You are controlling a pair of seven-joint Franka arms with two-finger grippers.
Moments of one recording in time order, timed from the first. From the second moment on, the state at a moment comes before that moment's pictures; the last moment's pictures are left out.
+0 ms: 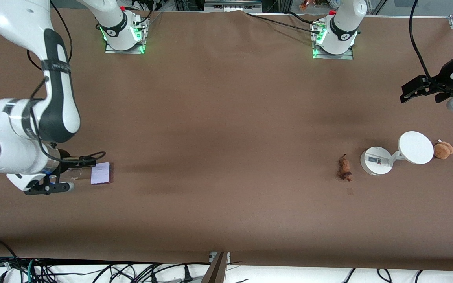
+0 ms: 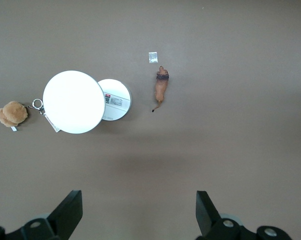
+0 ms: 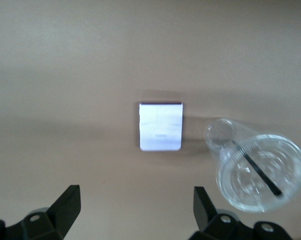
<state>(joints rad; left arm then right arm) 0.02 0.03 -0.03 -1.56 -0.01 1.54 -0.05 0.28 0.59 -0.31 -1.32 0.14 1.76 -0.13</state>
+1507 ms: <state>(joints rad) 0.01 -0.01 -0.03 -1.57 -0.01 1.53 -0.05 0.14 0.01 -0.06 -1.59 -0.06 1.50 -0.11</state>
